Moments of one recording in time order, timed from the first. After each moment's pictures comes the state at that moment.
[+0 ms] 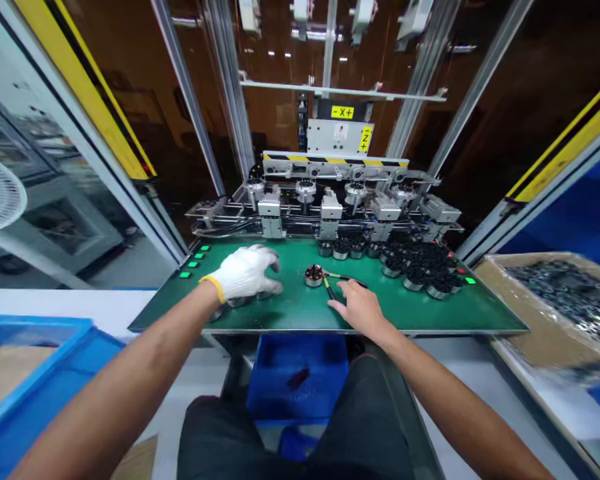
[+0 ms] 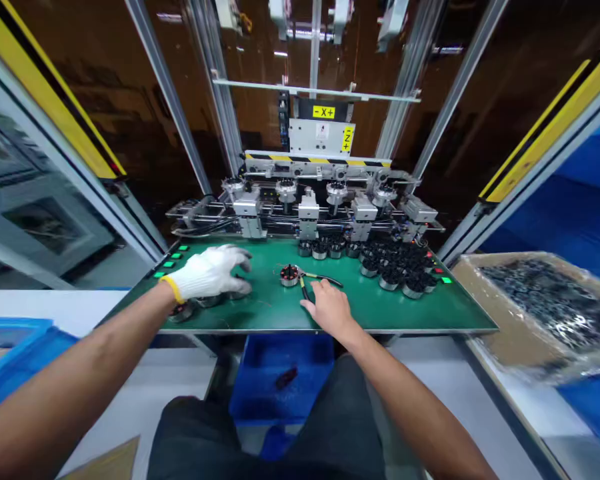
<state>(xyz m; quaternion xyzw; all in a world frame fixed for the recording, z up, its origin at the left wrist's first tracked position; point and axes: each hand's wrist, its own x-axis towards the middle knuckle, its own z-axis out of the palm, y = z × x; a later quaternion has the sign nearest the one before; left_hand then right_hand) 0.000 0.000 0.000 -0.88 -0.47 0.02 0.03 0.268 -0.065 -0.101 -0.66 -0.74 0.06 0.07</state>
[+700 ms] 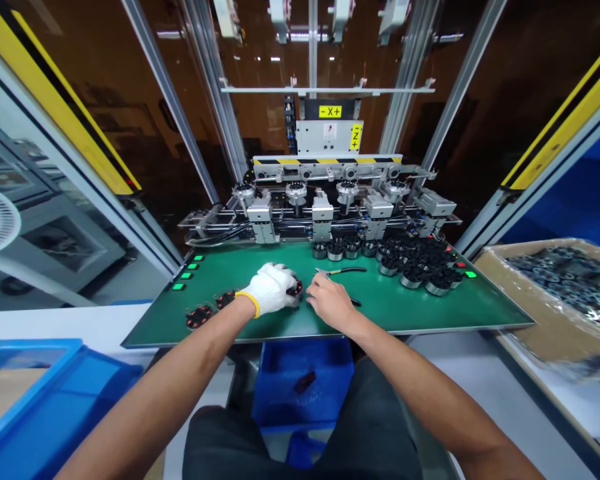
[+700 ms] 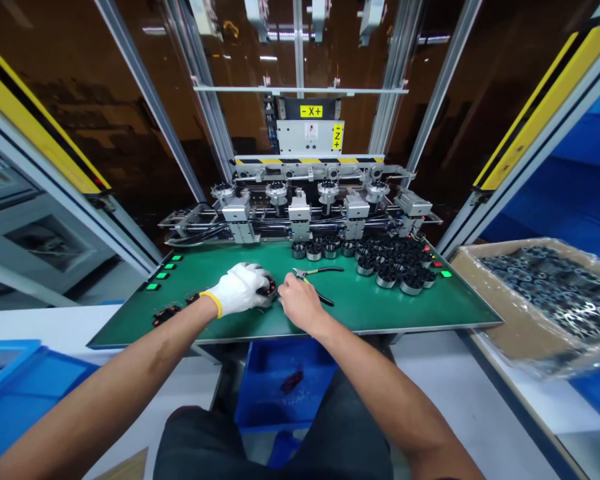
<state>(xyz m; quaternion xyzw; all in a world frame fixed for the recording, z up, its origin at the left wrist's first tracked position) 0.057 0.007 -0.042 -0.91 -0.40 0.10 0.05 0.229 -0.038 -0.087 -0.57 -0.81 0.08 0.08</state>
